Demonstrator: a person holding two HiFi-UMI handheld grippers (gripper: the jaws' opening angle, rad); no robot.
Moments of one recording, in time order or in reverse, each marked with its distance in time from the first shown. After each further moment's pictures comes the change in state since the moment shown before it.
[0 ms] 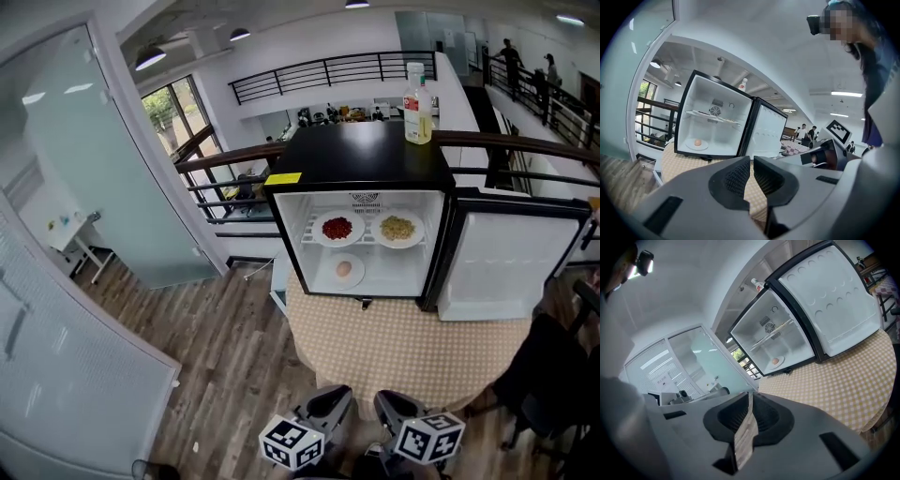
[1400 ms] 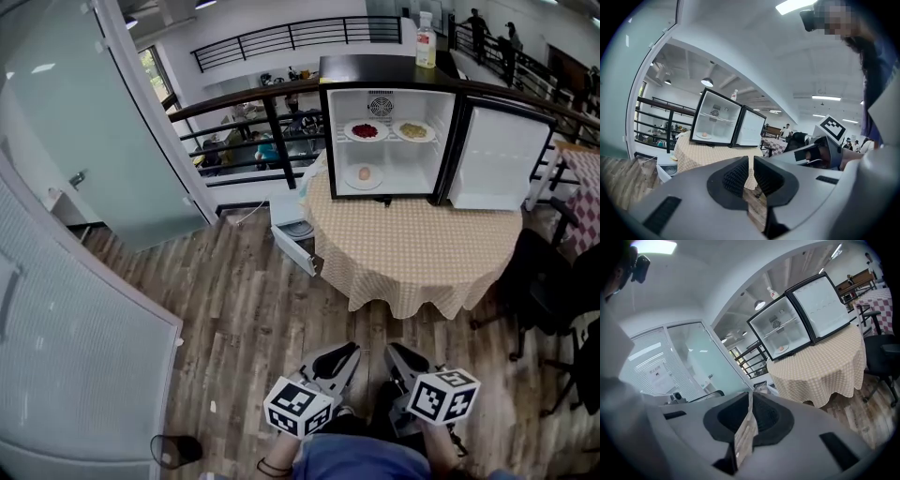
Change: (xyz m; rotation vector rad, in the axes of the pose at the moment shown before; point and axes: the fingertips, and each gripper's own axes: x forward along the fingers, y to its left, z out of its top) left arm -0.274 -0.007 -0.085 0.036 -0.006 -0.163; right arm -0.032 0.194 -0.206 0.015 -0.082 -0.154
